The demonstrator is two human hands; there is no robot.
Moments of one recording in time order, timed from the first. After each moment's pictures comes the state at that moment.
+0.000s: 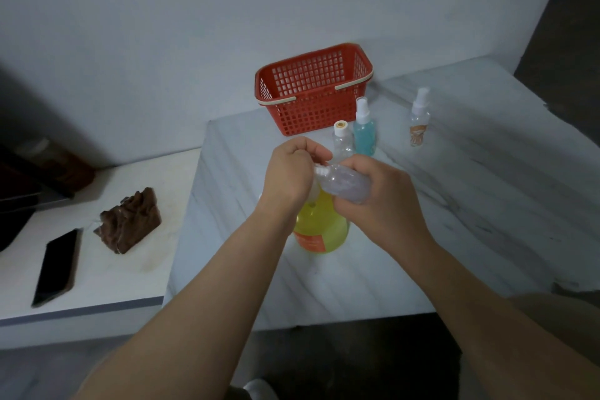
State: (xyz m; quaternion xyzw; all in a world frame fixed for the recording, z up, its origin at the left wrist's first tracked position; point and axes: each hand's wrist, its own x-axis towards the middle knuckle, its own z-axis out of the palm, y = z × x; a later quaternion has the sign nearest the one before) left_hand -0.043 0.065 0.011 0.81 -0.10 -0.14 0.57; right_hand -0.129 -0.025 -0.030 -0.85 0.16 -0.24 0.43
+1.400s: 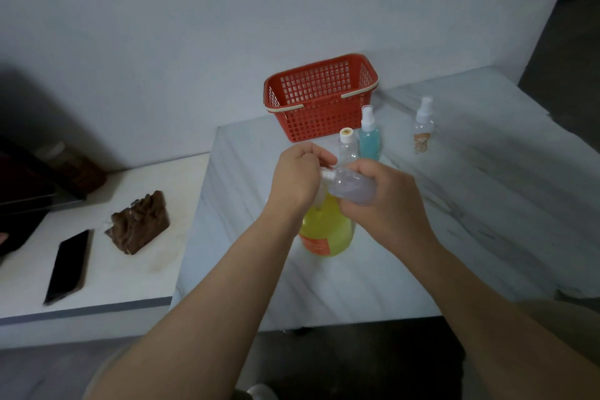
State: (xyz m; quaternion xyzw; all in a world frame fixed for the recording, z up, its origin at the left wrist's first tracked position) left_hand -0.045 0.067 0.016 0.81 -0.10 -0.13 0.56; right_hand -0.129 -0.025 -0.025 -0.86 0.16 -0.25 0.42
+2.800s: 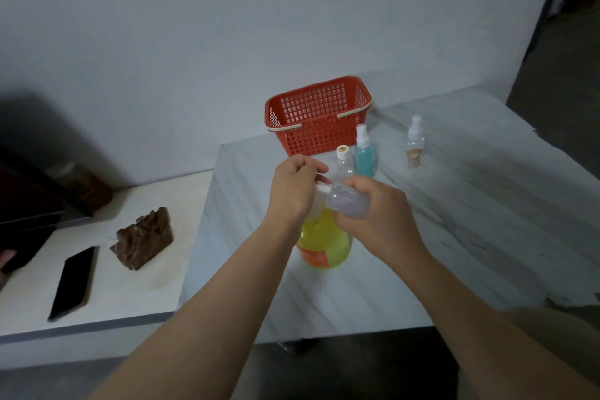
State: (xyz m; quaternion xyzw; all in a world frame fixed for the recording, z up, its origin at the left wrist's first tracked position) left_hand -0.049 0.068 0.023 0.80 -0.09 -0.11 0.58; right_hand -0.133 -0.025 -0.024 -0.84 0.17 -0.23 0.46
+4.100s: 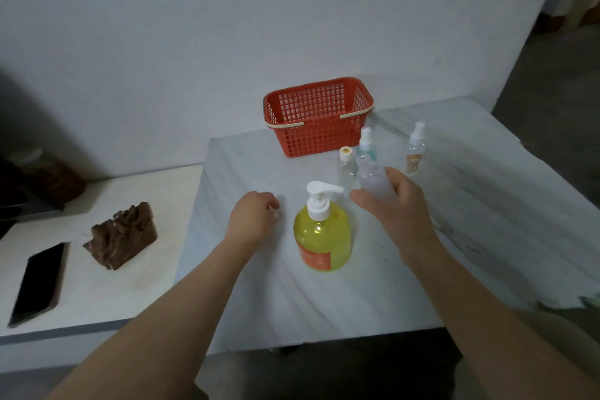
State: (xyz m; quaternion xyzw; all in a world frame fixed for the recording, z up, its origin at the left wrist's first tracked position) left_hand 0.035 0.143 -0.066 0.95 -0.23 -0.06 0.20; right_hand -0.116 -0.035 -0.033 -0.73 0.24 -0.27 0.59
